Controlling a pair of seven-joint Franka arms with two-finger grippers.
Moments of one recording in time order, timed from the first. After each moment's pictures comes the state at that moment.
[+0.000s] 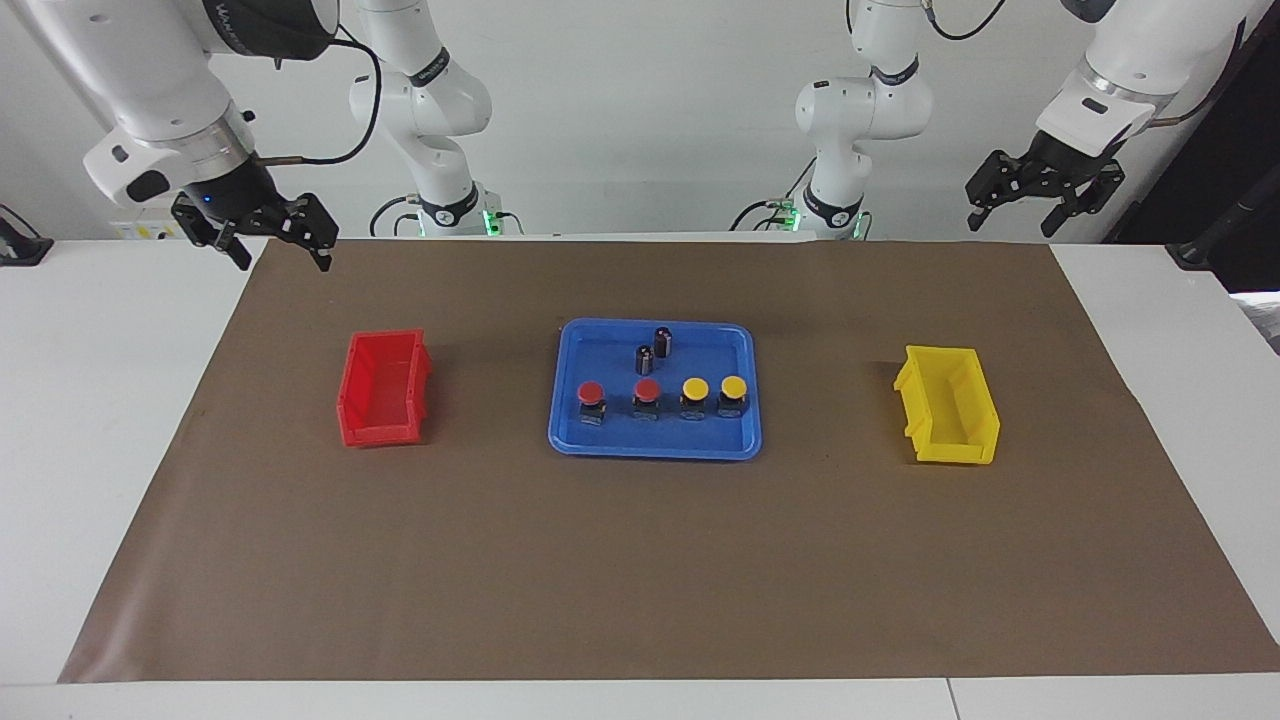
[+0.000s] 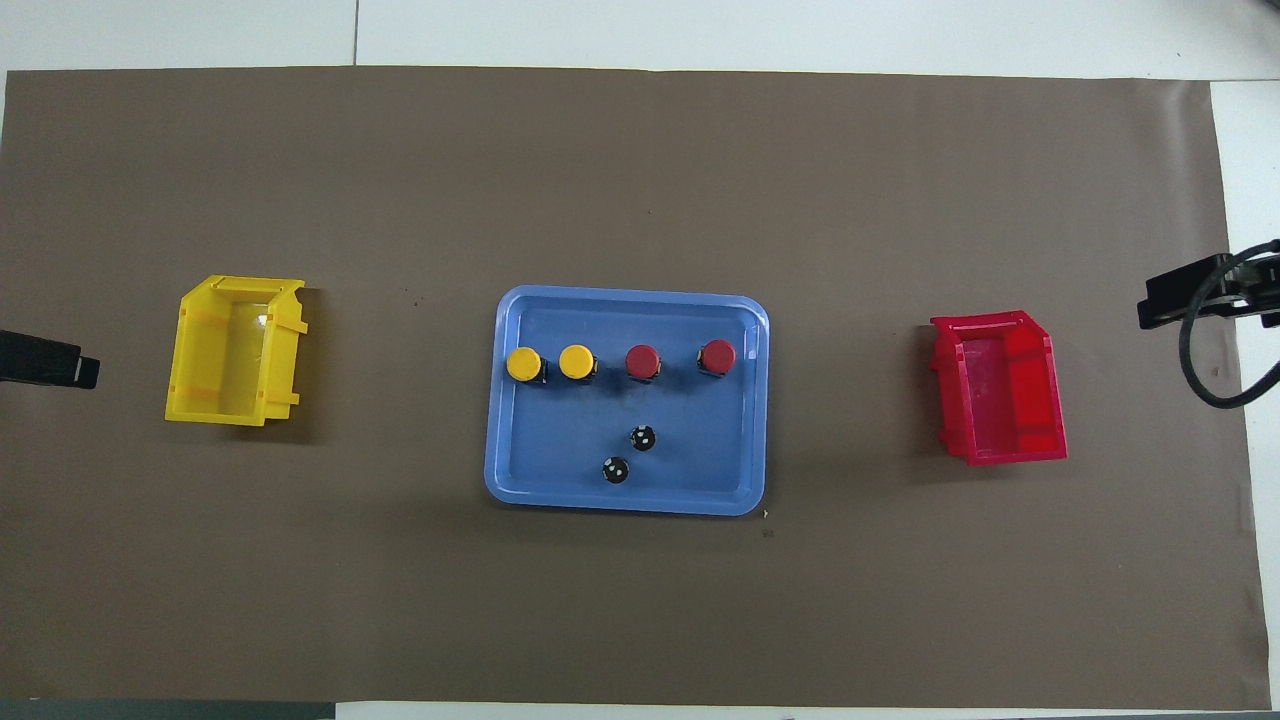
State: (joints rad) left arm -0.11 -0.16 0.05 -1.67 -0.02 1.47 0.11; right arm -0.04 -0.01 0.02 -1.55 -0.01 1.48 -0.02
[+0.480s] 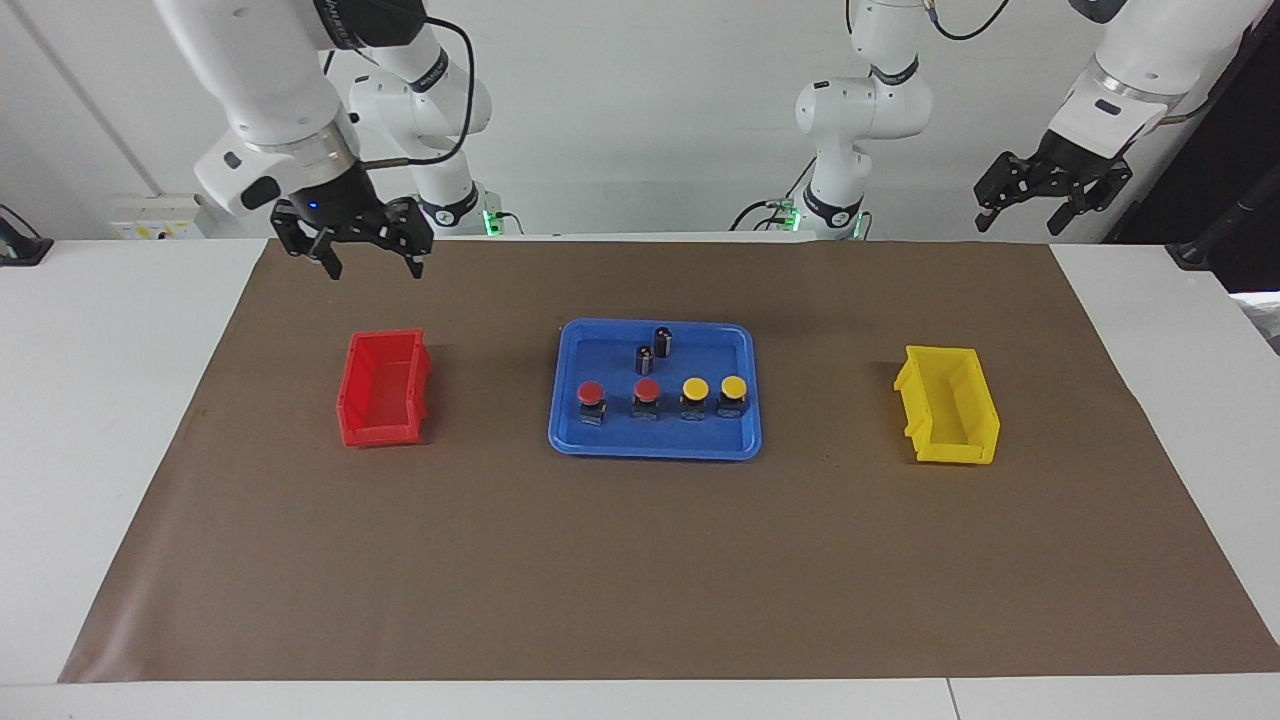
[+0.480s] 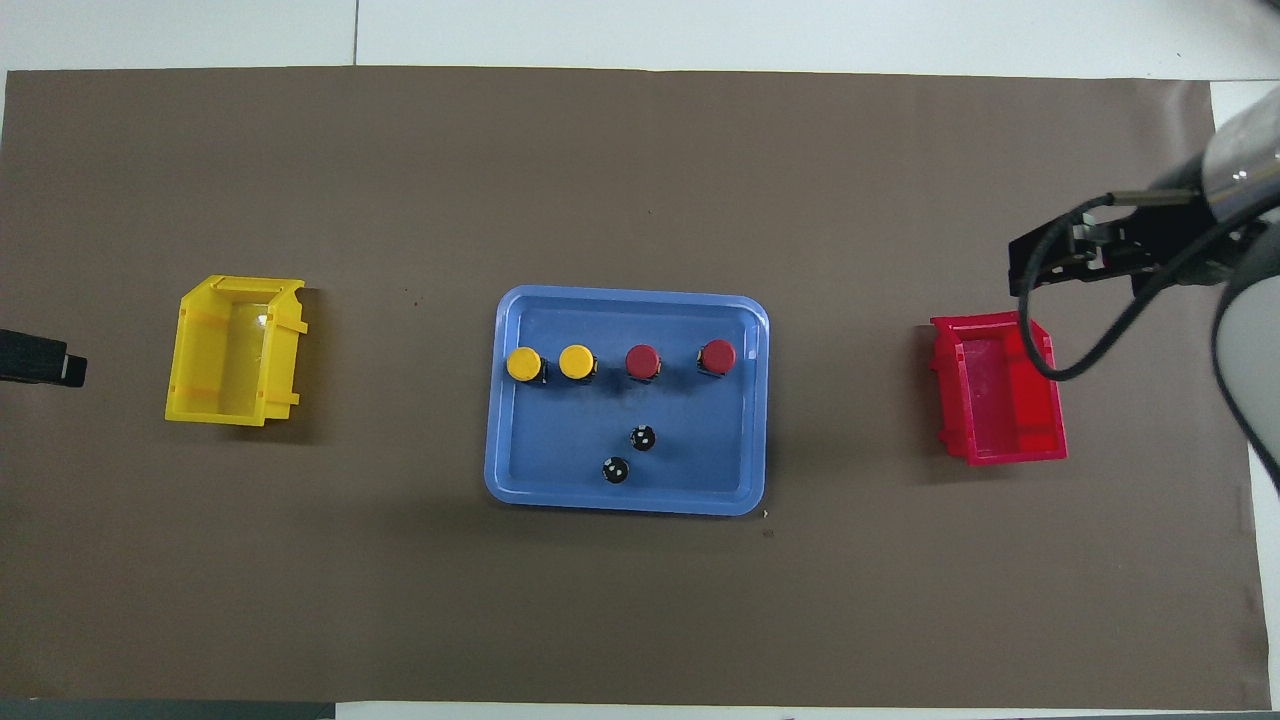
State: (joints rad) left arm -0.09 -0.16 0.05 -1.67 -0.02 1.47 0.04; right arm 0.00 0.19 0.27 -1.33 0.01 1.46 0.32
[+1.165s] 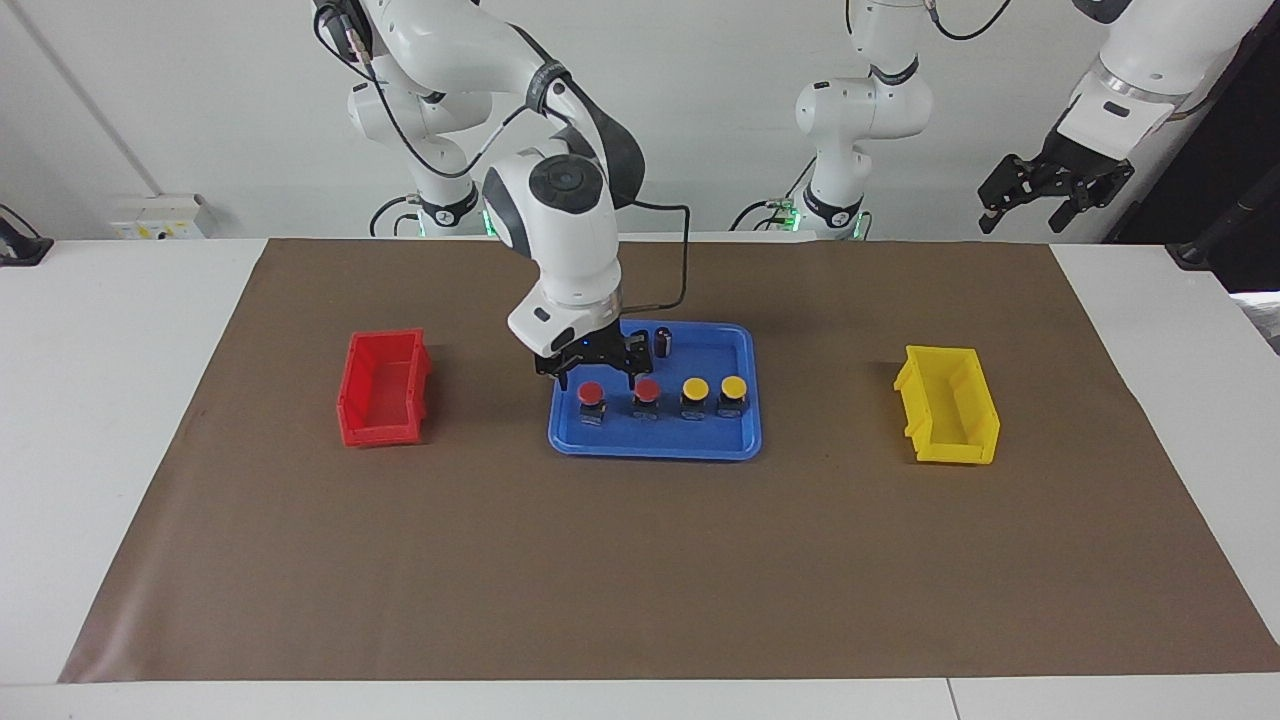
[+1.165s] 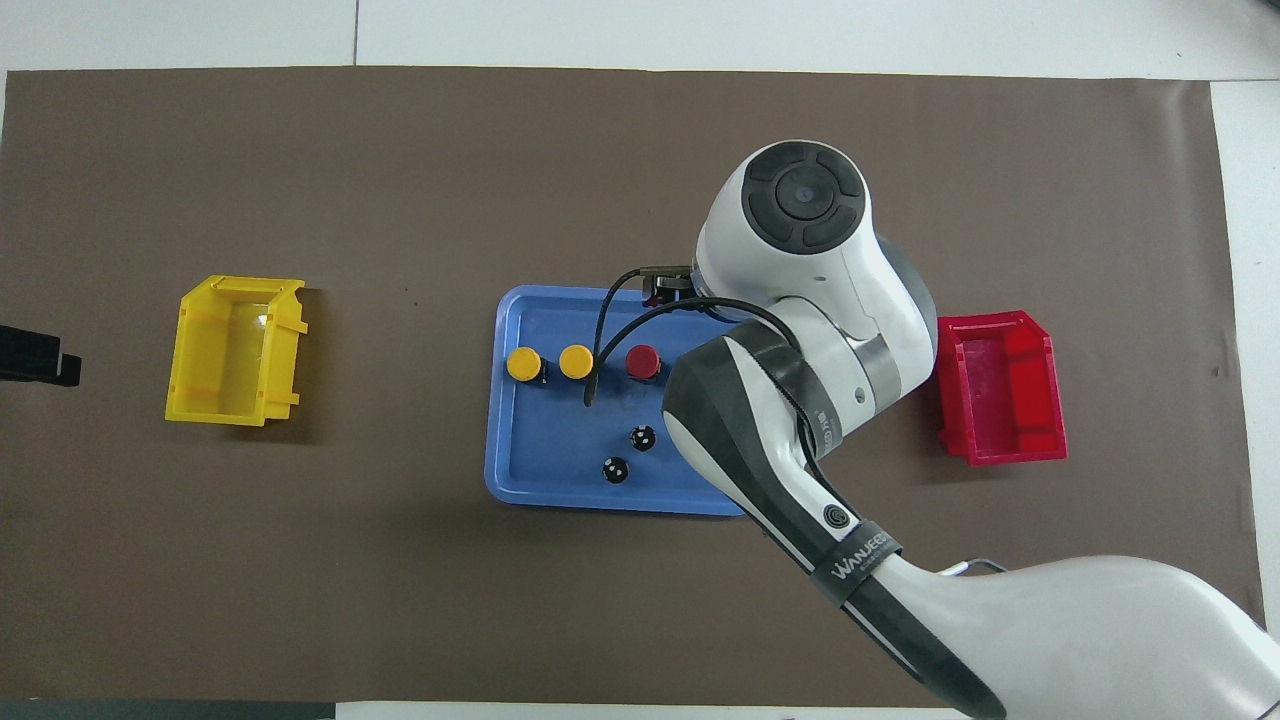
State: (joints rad) left arm -0.09 -0.16 0.05 -1.67 -0.02 1.46 0.02; right arm 0.24 0.35 0.29 -1.67 -0.08 2.05 0.60
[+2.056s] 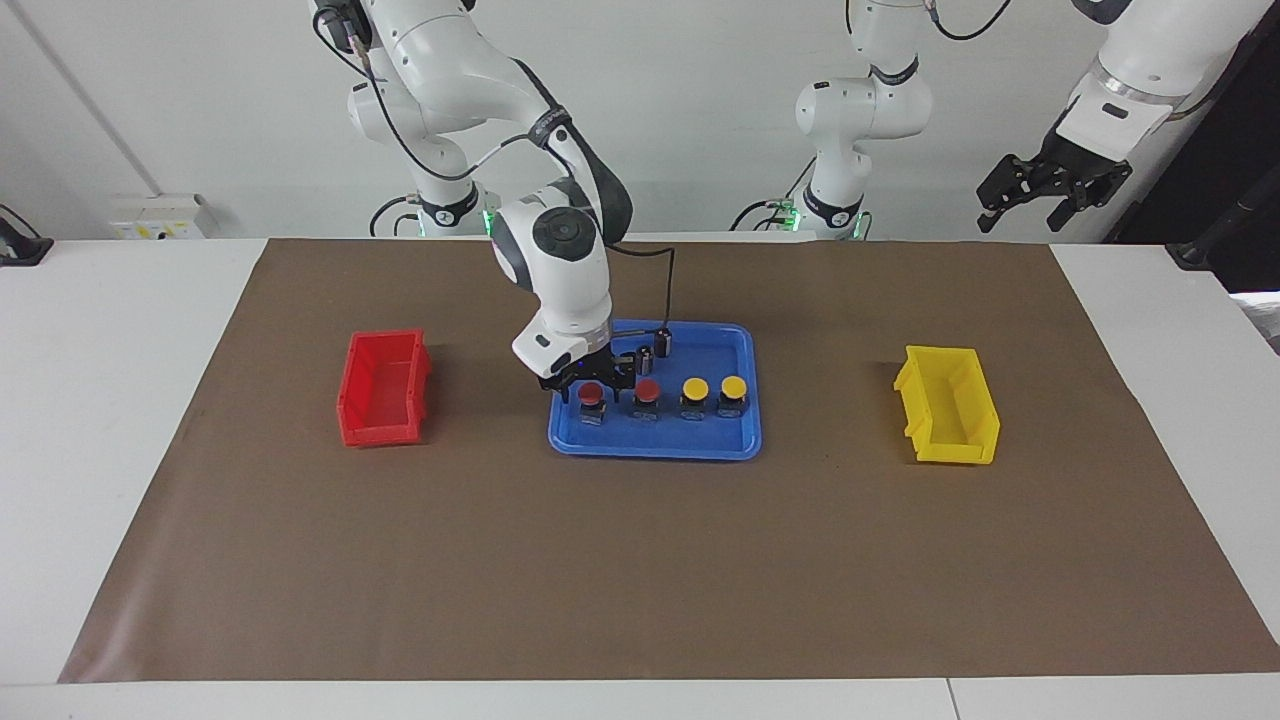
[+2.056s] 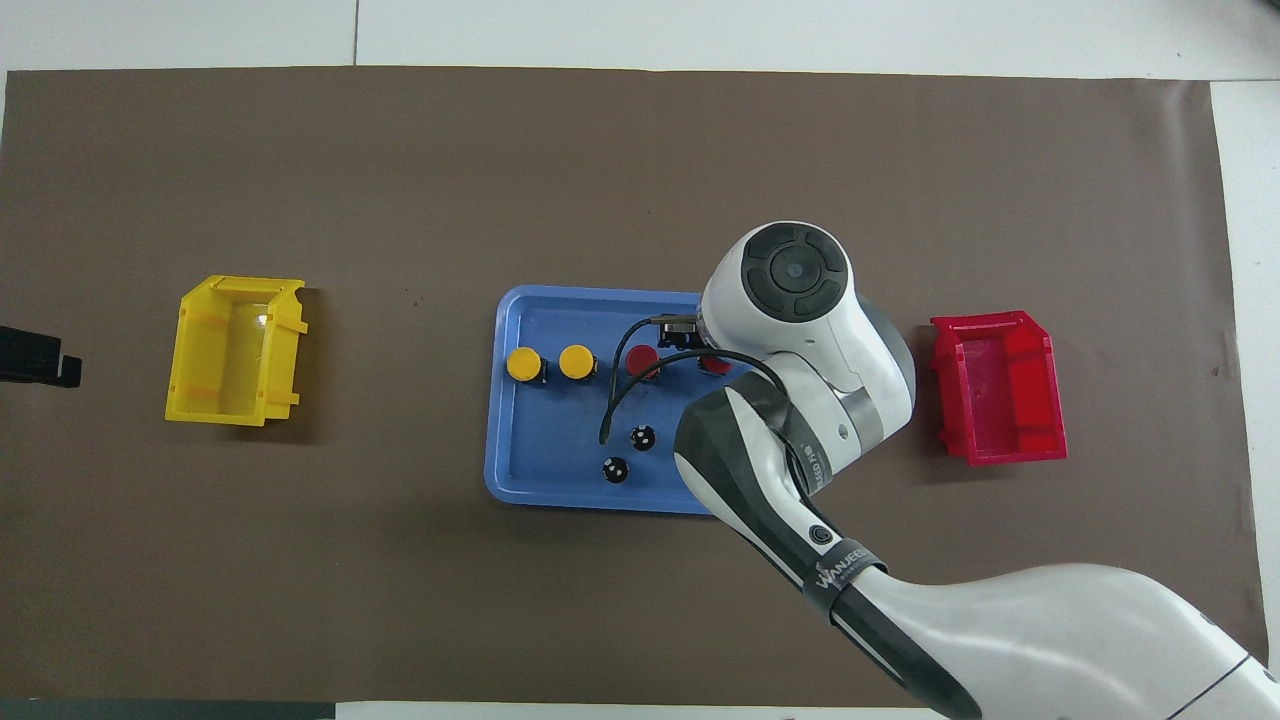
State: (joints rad) left arm -0.09 -0.16 0.05 -1.67 -0.02 1.46 0.01; right arm 0.23 0.33 0.29 -1.86 -0.08 2.19 0.60
